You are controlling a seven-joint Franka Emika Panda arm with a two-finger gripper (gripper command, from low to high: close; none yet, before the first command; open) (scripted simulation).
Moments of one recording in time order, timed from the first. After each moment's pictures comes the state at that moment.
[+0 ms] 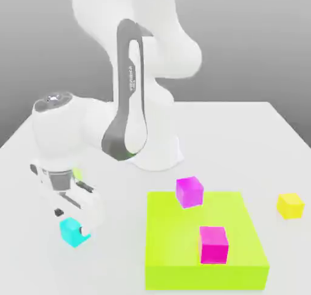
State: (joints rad) arm -0.26 0.31 -0.16 -2.70 0.33 3.00 0.75
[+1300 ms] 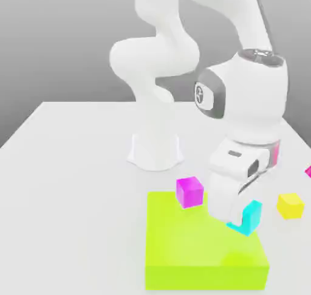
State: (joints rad) arm 0.42 0.05 0.13 -2.60 -0.02 2.71 0.19
